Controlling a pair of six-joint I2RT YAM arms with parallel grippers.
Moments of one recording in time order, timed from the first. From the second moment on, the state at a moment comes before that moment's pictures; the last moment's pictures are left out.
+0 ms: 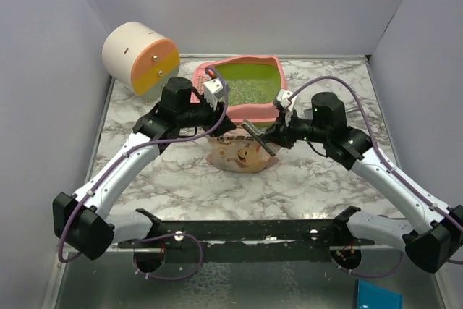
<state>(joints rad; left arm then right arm) -0.52 1.20 1.10 -0.35 0.65 -0.02 0.60 1.07 0.97 -0.32 -0.56 -0.15</state>
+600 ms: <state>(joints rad) -0.60 1.19 0.98 -0.41 0.45 0.35 0.59 1.21 1.17 -0.51 -0.27 -0.59</state>
